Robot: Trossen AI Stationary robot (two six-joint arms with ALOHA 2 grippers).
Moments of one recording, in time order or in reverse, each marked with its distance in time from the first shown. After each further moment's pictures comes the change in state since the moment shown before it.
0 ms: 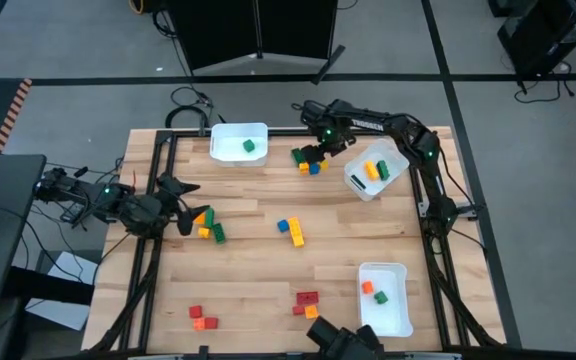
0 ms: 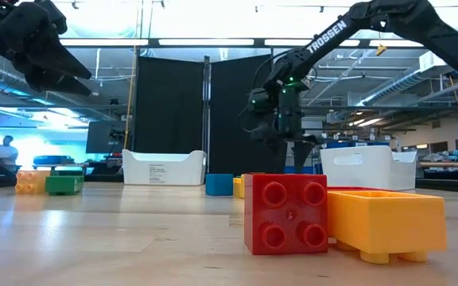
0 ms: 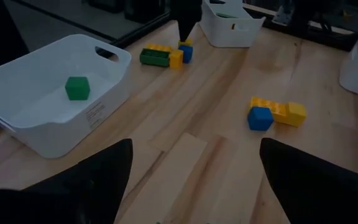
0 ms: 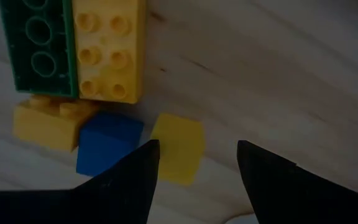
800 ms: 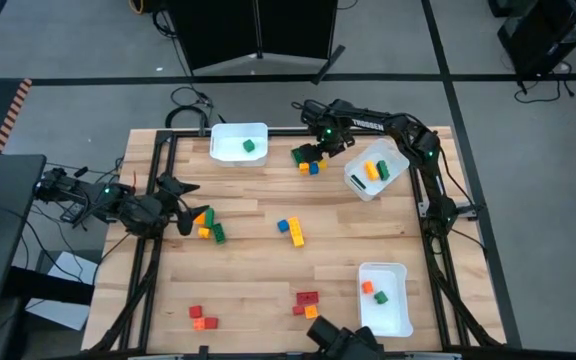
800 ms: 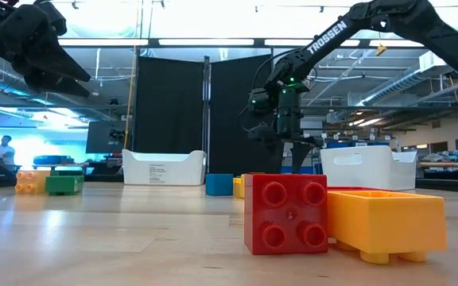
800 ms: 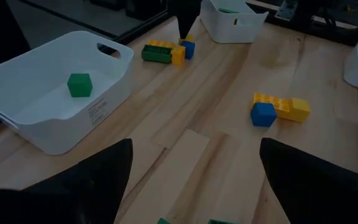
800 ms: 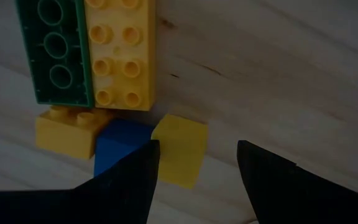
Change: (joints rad) left arm 0.000 0.000 0.000 -0.020 0.001 -0.004; right arm 0.001 -0.002 -0.006 0.030 -0.046 0.043
